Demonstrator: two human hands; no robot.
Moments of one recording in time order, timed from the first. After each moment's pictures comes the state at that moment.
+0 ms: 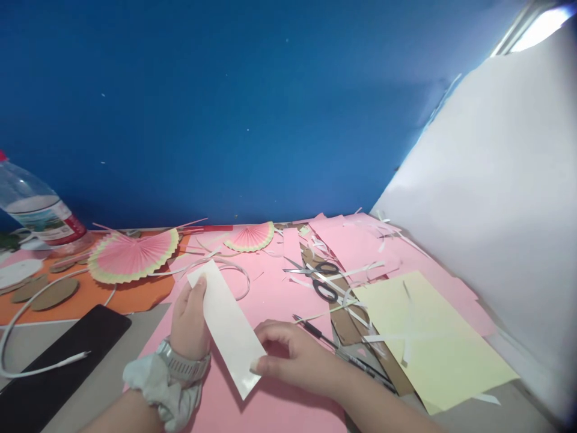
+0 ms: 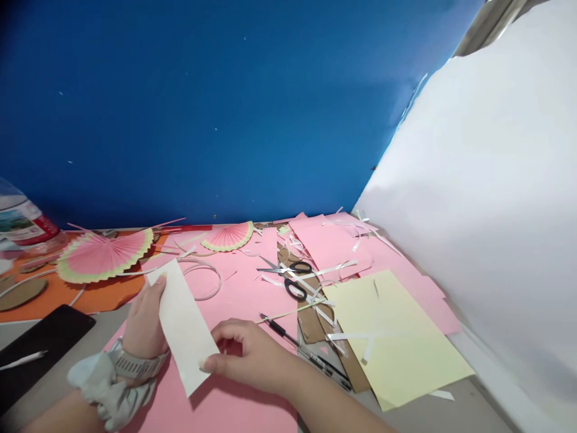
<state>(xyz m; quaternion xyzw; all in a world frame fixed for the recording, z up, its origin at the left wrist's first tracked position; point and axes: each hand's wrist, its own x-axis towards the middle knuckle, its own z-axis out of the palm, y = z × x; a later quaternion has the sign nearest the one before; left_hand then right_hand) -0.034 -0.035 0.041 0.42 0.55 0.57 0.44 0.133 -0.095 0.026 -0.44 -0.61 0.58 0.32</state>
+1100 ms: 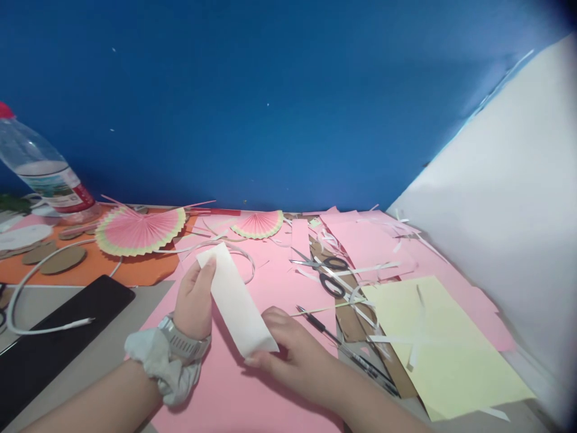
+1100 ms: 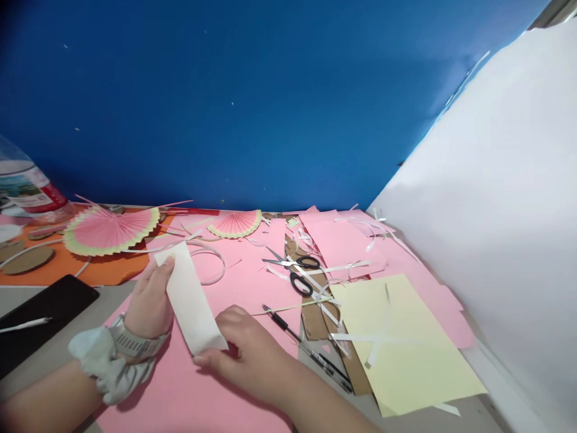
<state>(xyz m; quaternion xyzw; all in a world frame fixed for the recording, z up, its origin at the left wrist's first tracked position) -0.034 -0.031 0.021 0.38 0.50 0.59 0.51 0.129 -0.100 0.026 -0.42 -0.77 0.39 0.26</state>
